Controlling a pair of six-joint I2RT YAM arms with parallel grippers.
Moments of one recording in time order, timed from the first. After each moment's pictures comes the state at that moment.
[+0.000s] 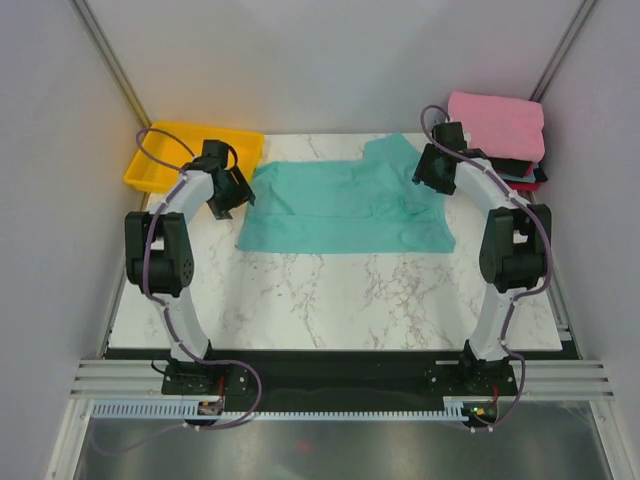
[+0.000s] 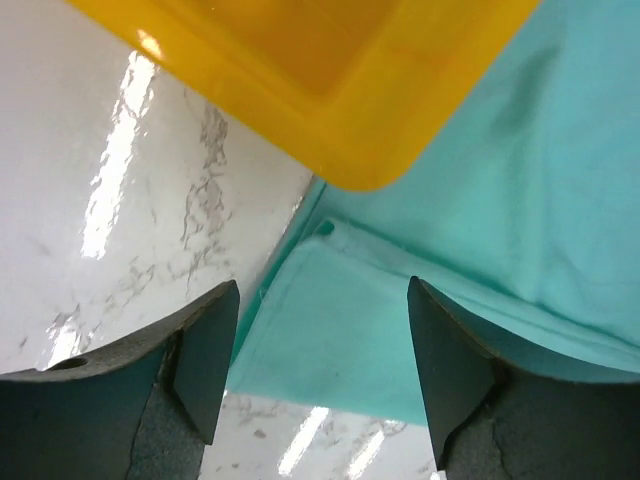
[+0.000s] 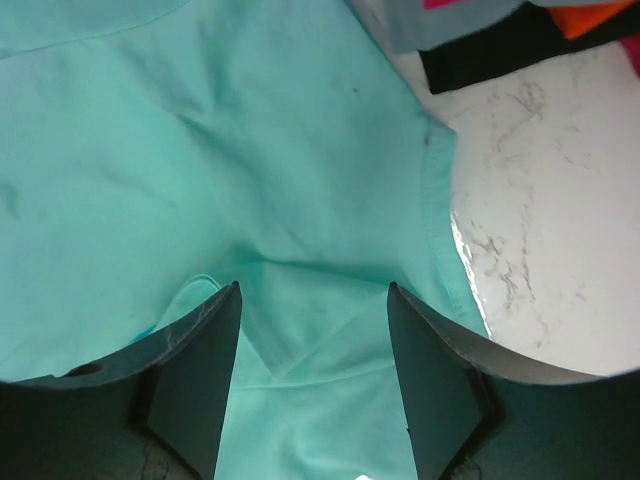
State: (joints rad) left arm -0.06 1.98 1.51 -0.64 -0.01 -0.58; right arm 0.12 2.01 1.66 -0.58 0.14 0.47
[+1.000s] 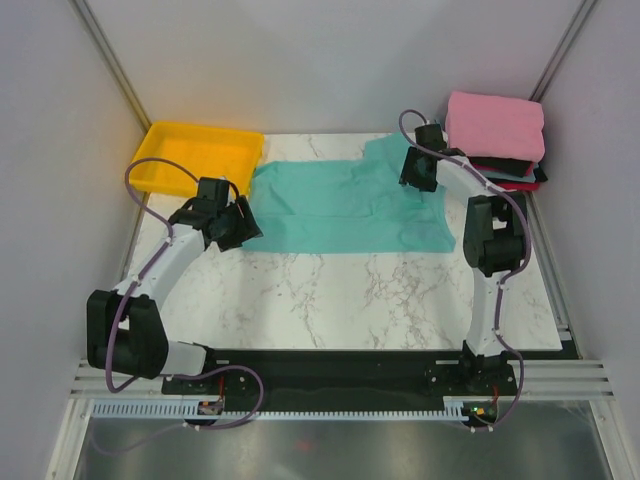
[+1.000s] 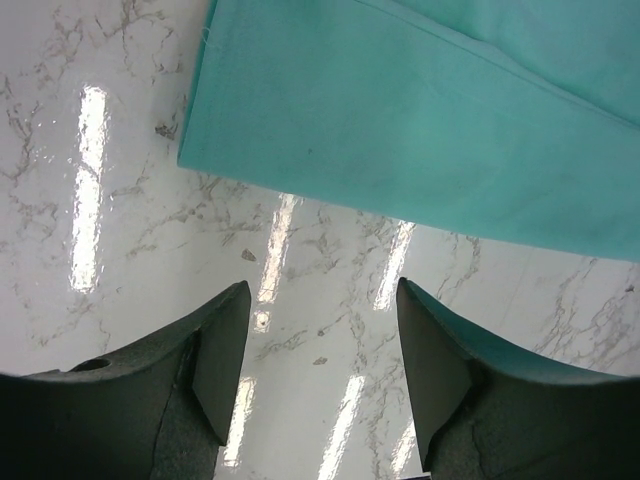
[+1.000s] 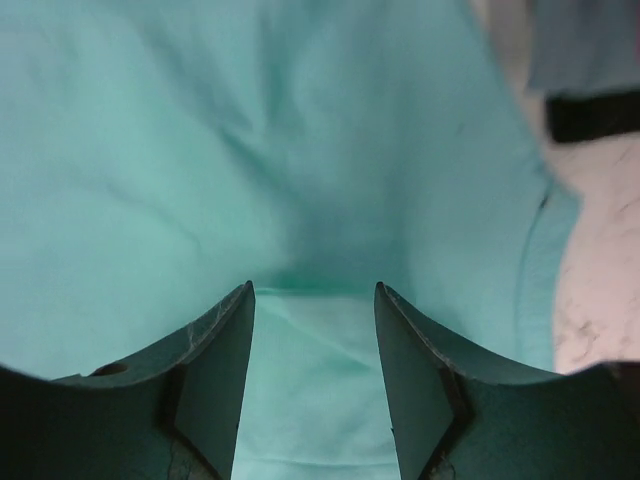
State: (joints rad) left arm -0.18 1.37 1.00 -0.57 0.05 -0.56; right arm 0.17 2.15 1.68 -0.48 0.11 0.42
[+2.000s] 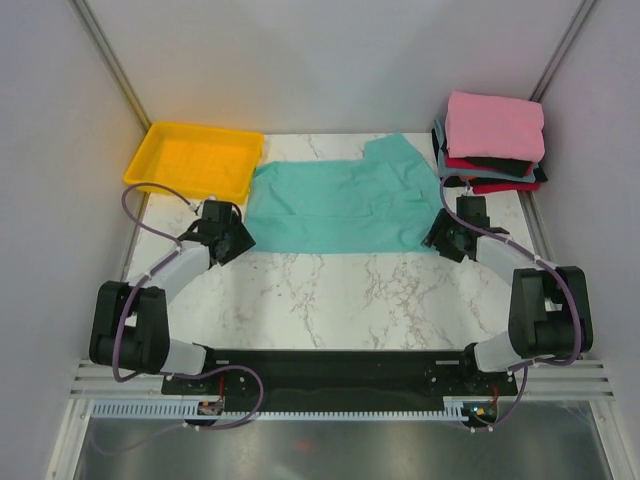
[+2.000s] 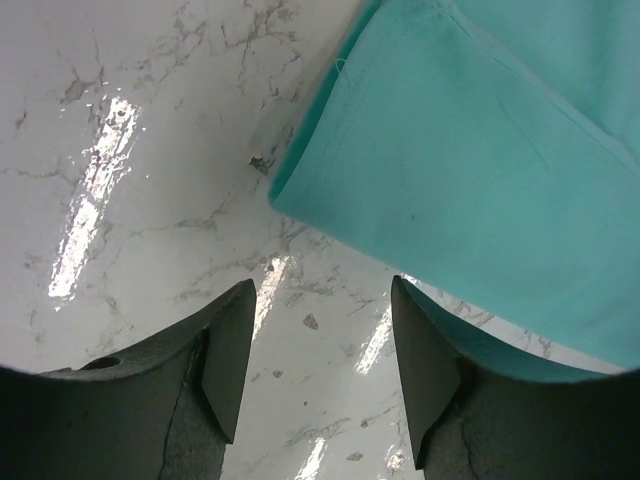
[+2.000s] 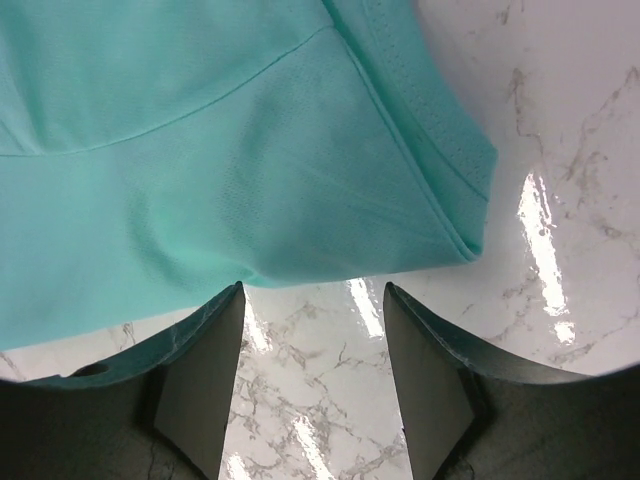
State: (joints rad) left arm -0.17 1.37 0.76 -0.29 -0.12 -0.69; right arm 0.04 1.48 0.78 -0.23 -0.08 0.54
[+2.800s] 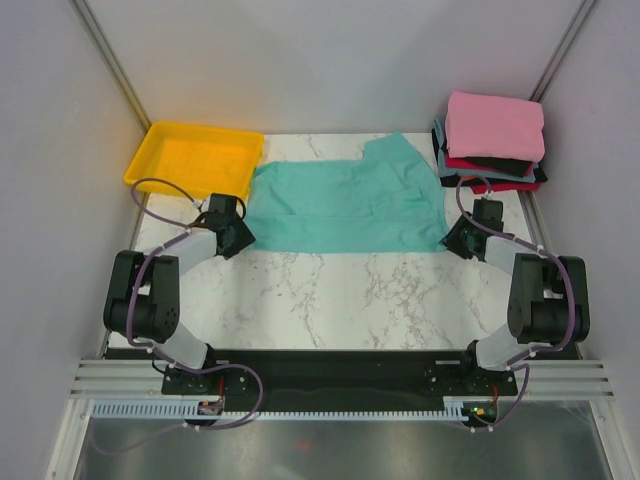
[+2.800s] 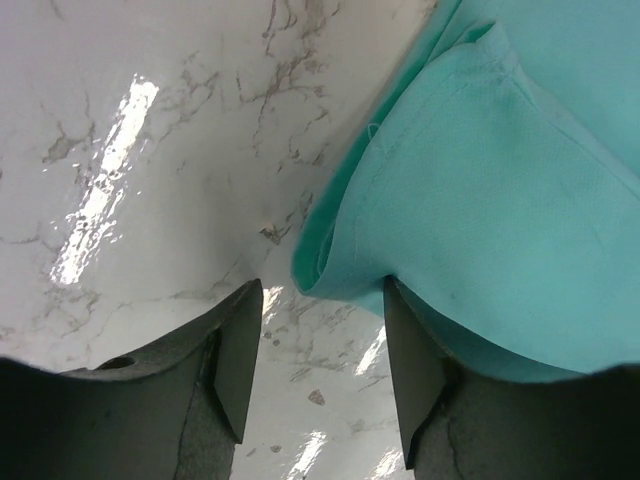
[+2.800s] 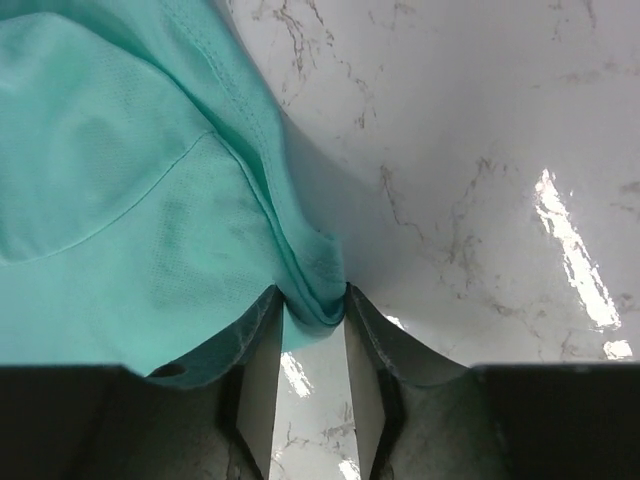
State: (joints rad) left arm -0.15 1.57 0.82 -0.23 -0.15 -0.71; right arm -0.10 1.56 0.73 -0.06 -0.09 0.56
